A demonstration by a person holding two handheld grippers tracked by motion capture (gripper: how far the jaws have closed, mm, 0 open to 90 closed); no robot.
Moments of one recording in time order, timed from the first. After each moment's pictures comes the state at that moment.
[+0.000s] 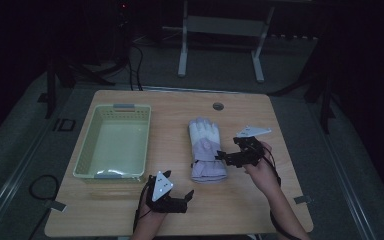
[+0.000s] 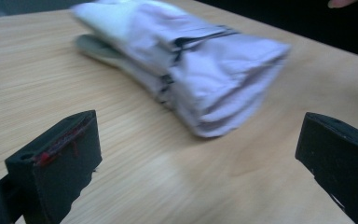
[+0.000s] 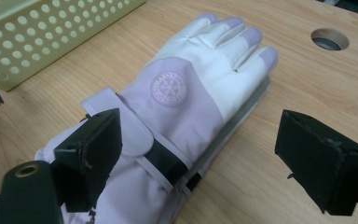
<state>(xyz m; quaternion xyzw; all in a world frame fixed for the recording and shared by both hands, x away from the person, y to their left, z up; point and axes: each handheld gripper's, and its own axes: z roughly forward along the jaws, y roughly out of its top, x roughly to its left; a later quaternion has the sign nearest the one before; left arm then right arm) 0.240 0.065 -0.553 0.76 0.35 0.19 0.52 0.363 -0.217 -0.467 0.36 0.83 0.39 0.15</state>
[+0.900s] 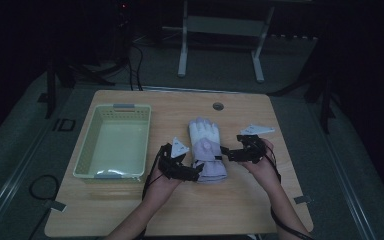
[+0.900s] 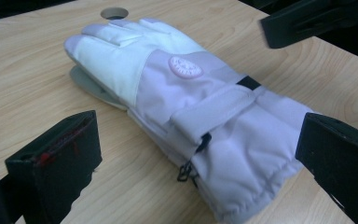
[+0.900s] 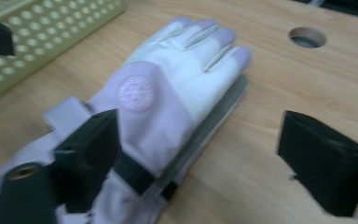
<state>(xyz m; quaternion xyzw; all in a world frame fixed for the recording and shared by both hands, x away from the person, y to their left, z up) 0.317 0.036 -0.498 0.79 0.38 0.17 0.45 0.380 -0.225 -0.478 0.39 0.81 0.40 0.17</state>
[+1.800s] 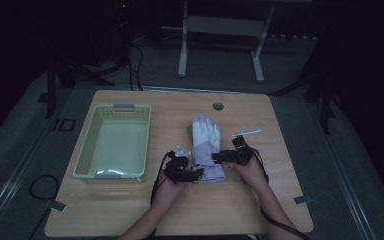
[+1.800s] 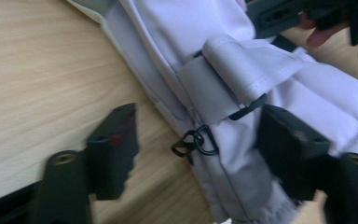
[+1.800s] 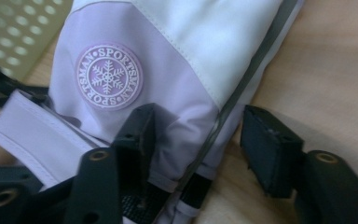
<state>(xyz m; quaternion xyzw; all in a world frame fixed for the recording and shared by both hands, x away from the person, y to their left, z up) 0.336 0.028 -0.558 0.78 0.46 0.04 0.42 0.415 -0.218 -0.547 0.48 0.79 0.38 -0.05</state>
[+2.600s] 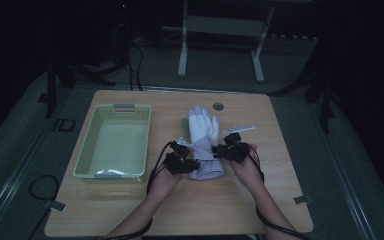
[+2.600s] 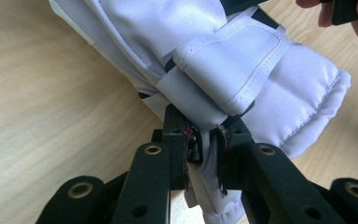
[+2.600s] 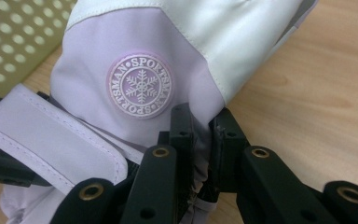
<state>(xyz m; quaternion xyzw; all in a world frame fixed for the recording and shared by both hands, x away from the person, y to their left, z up) 0.344 0.034 -0.509 0.82 0.41 0.01 0.39 0.386 -0.181 -0.493 0.44 0.82 0.36 0.10</state>
